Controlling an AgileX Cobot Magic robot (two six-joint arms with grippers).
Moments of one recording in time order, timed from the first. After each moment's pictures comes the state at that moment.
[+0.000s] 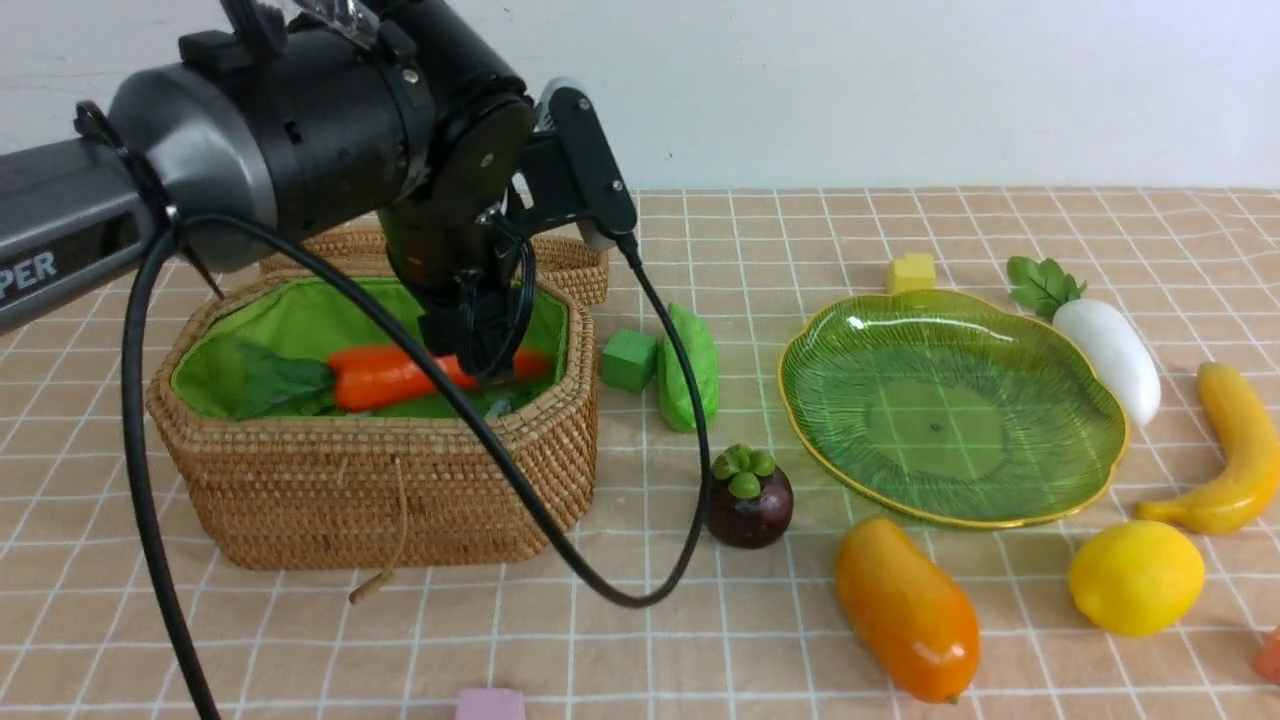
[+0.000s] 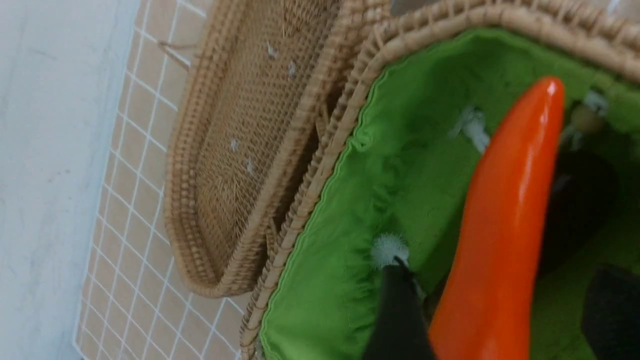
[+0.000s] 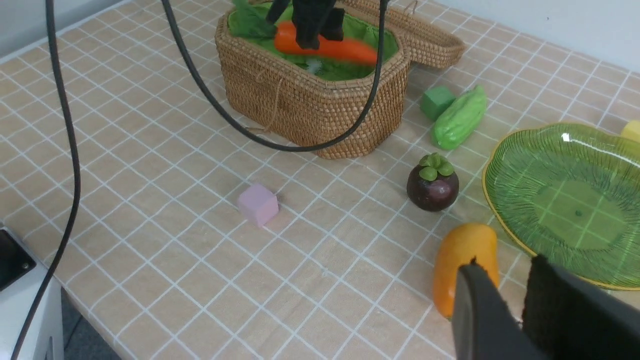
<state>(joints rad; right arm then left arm) 0.21 0.48 -1.08 0.49 1.19 -0.41 -0.55 1.82 -1.61 0.51 0.95 0.39</state>
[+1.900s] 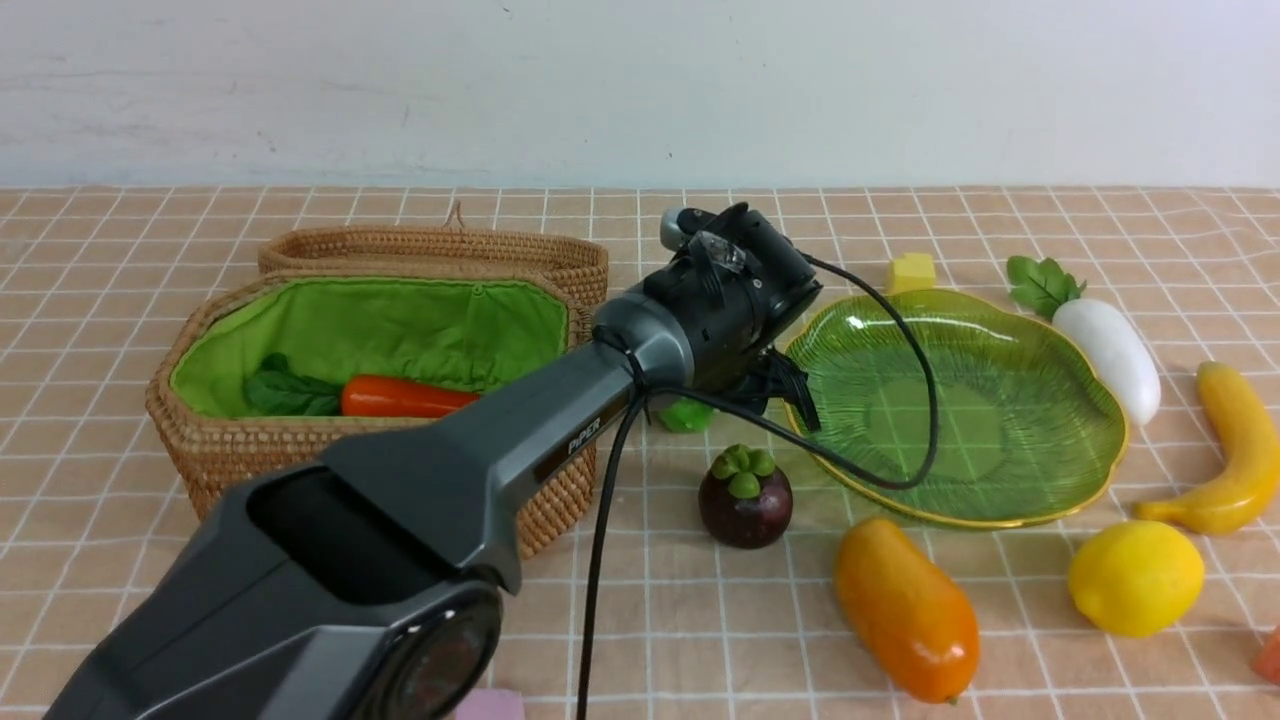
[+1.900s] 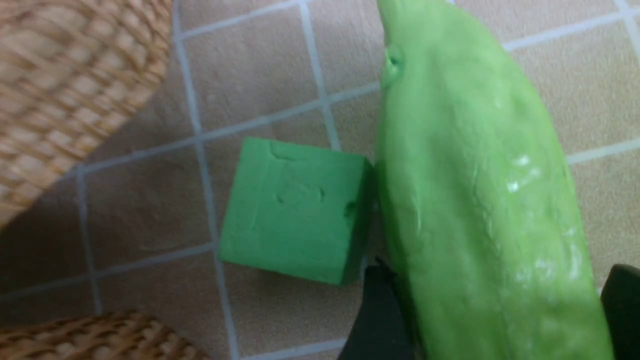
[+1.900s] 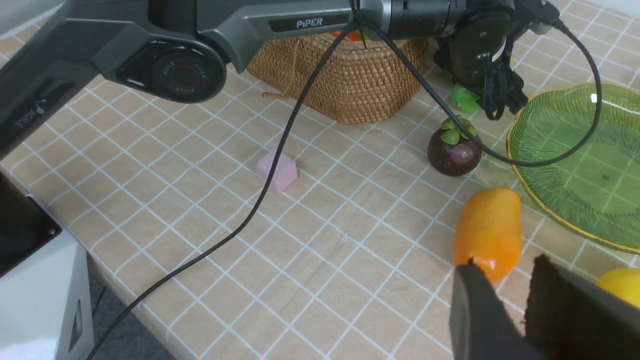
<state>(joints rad) 0.21 0.48 -1.08 0.50 1.27 -0.40 -0.67 2.59 -2.43 0.47 1.03 -0.57</state>
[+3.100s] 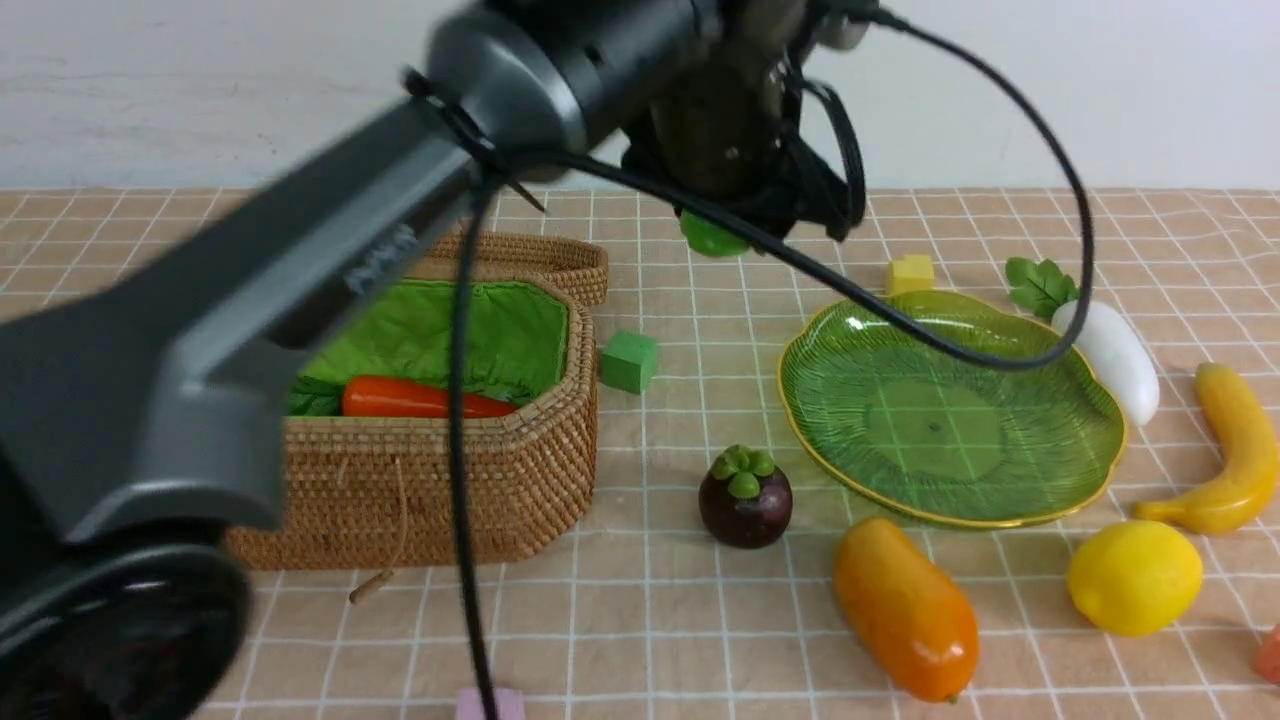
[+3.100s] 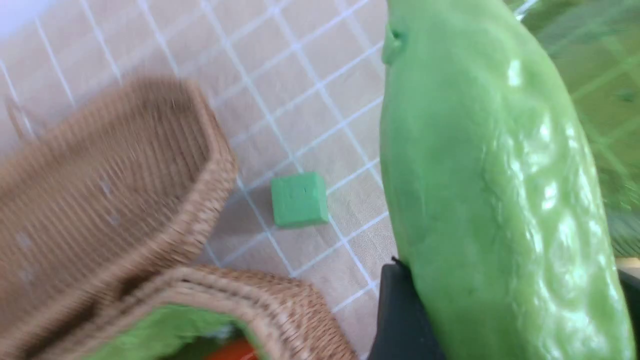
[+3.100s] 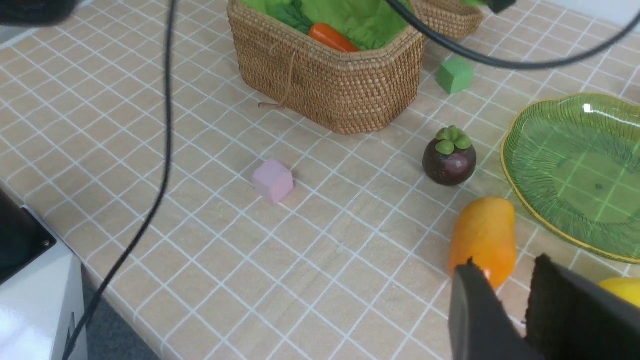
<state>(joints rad) 0.21 0.48 -1.08 0.50 1.24 -0.40 -0.72 2.08 -2.35 0.25 1.23 -0.03</state>
